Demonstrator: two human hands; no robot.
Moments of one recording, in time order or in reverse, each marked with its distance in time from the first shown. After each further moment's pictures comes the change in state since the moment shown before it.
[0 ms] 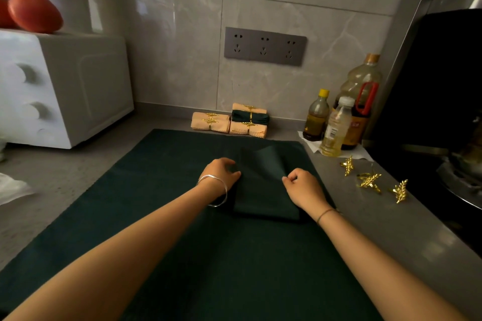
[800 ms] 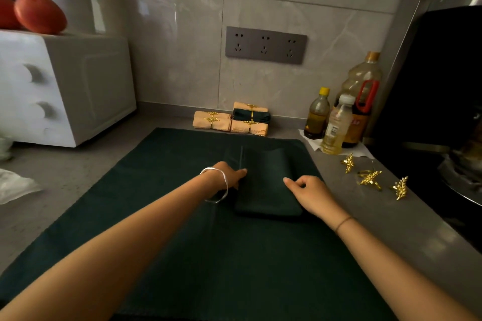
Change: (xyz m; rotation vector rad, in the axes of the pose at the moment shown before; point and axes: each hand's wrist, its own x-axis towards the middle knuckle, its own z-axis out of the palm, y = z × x) left_hand -0.011 0.014 -0.010 0.036 -0.213 -0.235; right_hand -0.026 0.007 -0.019 0.090 -0.122 -0.012
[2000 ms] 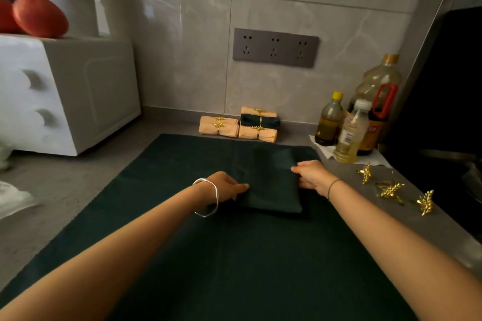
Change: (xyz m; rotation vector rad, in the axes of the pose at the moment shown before) left_hand 0.008 -0.018 -0.021 0.057 -0.084 0.093; right_hand 0.082 -0.036 0.002 0.552 -0.106 0.336
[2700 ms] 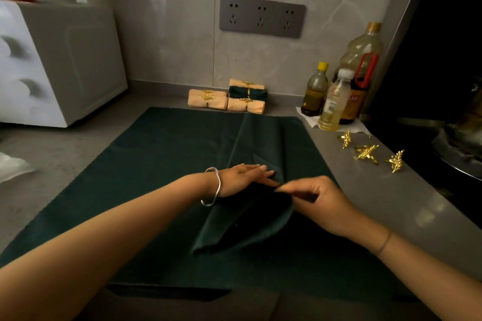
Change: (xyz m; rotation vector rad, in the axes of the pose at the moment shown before) left_hand -0.058 0.015 0.044 0.264 -0.329 0.454; right_hand -0.168 0.063 -0.032 -0.282 -0.432 -0.839
